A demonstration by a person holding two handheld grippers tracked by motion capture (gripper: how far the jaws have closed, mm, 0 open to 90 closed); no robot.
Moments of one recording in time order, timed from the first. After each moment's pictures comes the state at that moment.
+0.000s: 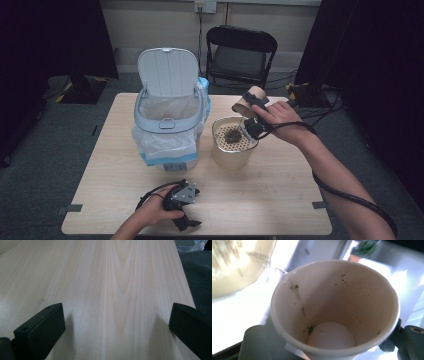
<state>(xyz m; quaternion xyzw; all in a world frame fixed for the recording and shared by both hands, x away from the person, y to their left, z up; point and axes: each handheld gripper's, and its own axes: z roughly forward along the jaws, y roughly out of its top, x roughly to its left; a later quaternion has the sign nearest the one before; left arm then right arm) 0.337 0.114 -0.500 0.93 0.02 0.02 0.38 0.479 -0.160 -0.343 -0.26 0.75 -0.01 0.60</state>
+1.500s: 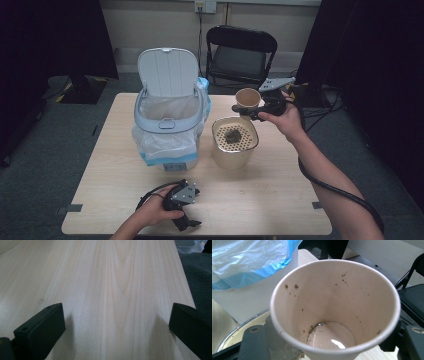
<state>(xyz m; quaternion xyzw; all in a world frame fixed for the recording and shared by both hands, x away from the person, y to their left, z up) 0.337 0.113 -0.500 0.92 0.02 0.02 0.38 0.529 -0.199 -0.318 0.23 0.84 0.46 0.18</state>
